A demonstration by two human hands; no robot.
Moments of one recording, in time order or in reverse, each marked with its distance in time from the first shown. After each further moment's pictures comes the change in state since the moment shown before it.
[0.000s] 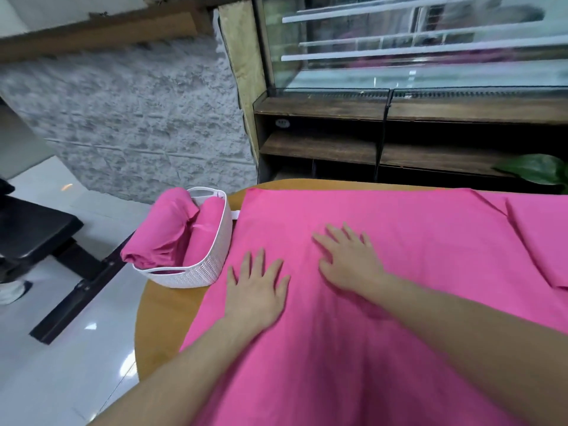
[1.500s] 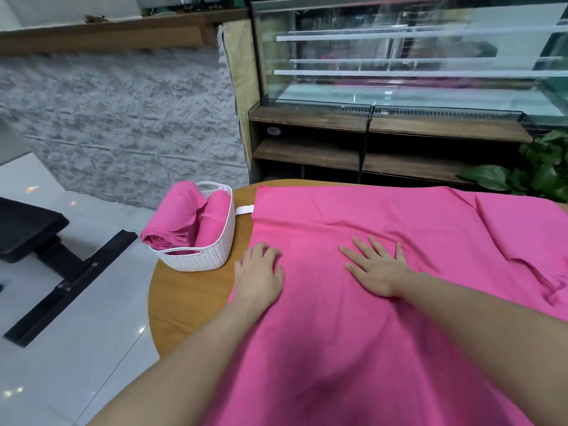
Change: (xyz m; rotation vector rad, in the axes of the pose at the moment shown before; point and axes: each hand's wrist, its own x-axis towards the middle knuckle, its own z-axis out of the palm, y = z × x) left_hand -0.014 -0.001 0.002 -0.288 0.245 0.046; right_hand -0.068 0.052 0.005 -0.123 -0.218 0.161
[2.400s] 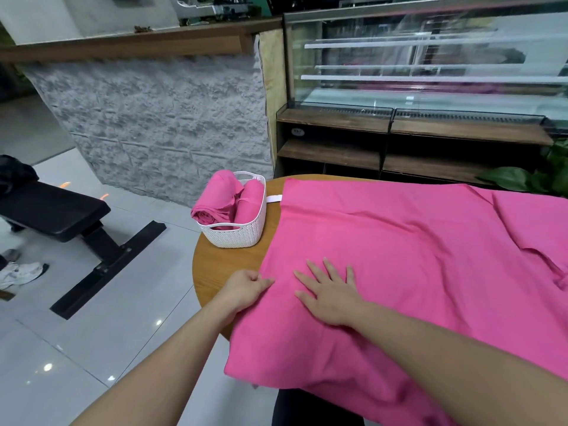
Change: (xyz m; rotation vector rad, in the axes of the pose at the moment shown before) left_hand -0.089 -0.068 -0.067 -0.619 -0.351 -0.452; right_hand -0.070 -0.158 0.046 0.061 0.019 -0.235
